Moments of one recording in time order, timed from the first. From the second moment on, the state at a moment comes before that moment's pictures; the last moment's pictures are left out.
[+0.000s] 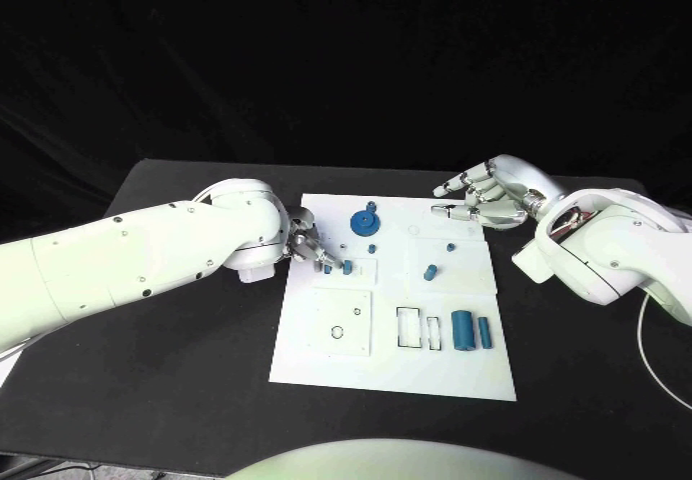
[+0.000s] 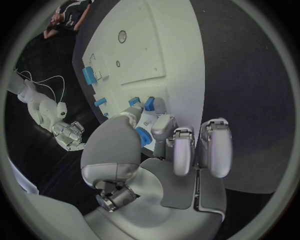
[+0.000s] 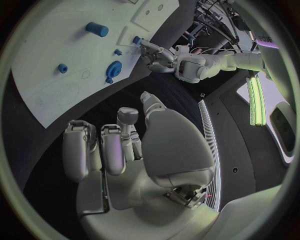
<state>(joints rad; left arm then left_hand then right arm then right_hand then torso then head) 1.27 -0.70 -0.02 1.49 -1.11 0.16 -0.69 0.99 -0.14 0.26 0.21 0.12 1.03 0.01 0.59 0.66 1.40 -0.05 1.14 1.07 1.47 -0.09 1.57 1.31 0.04 1.47 0.02 1.49 1.31 1.27 -1.00 -0.03 1.73 -0.99 -0.39 -0.10 1.30 -0.08 0.06 0.20 0.35 0.96 0.14 0.07 0.07 1.30 0.05 0.88 1.10 1.46 -0.02 1.45 1.31 0.05 1.44 0.08 1.43 1.27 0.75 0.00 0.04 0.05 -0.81</state>
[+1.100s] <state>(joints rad) 1.25 -0.65 -0.05 1.45 -1.17 -0.20 -0.10 1.52 -0.13 0.20 0.13 0.12 0.85 0.13 0.24 0.26 0.96 0.10 0.31 0.23 1.27 0.01 0.81 0.73 0.18 1.17 0.11 0.59 0.70 1.27 -1.00 -0.03 1.73 -0.99 -0.39 -0.10 1.30 -0.08 0.06 0.20 0.35 0.96 0.14 0.07 0.07 1.30 0.05 0.87 1.10 1.46 -0.02 1.45 1.31 0.05 1.44 0.08 1.43 1.27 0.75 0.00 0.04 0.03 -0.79</state>
